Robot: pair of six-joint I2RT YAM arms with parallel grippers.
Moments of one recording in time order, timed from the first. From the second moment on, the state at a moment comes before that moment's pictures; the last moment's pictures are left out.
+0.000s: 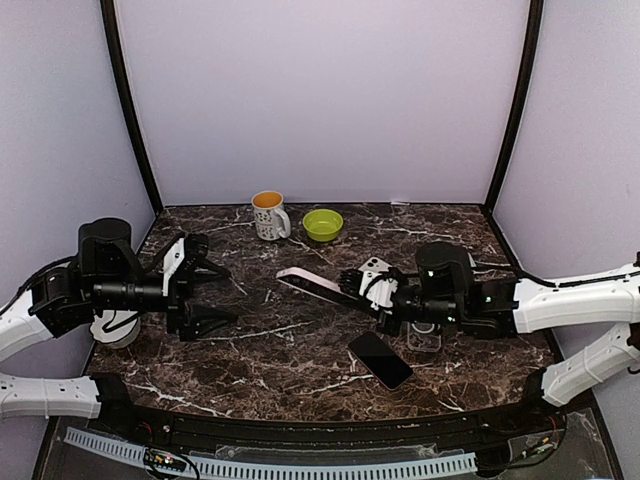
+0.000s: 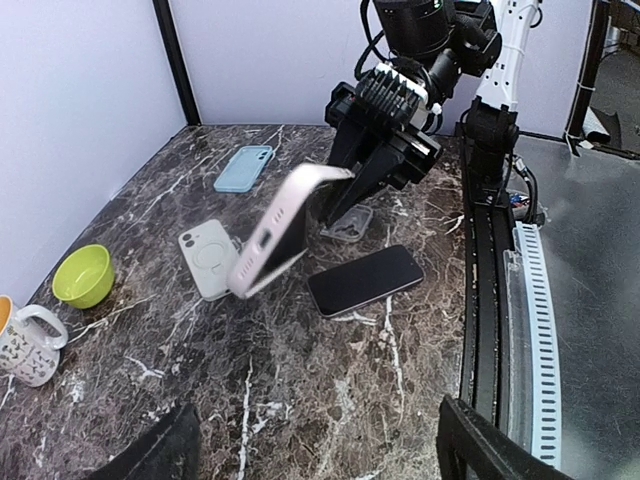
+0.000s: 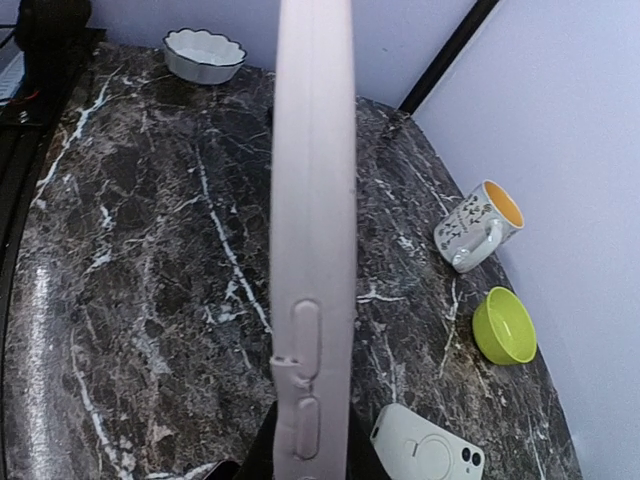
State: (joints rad) left arm -0.84 0.74 0.78 -0.42 0.36 0.24; right arm 1.06 1.28 0.73 0.17 -0.04 -0.52
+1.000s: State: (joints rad) left arm -0.86 0.68 0.65 -0.22 0.60 0.20; right arm 1.12 1.40 0.92 -0.09 -0.15 -0.60
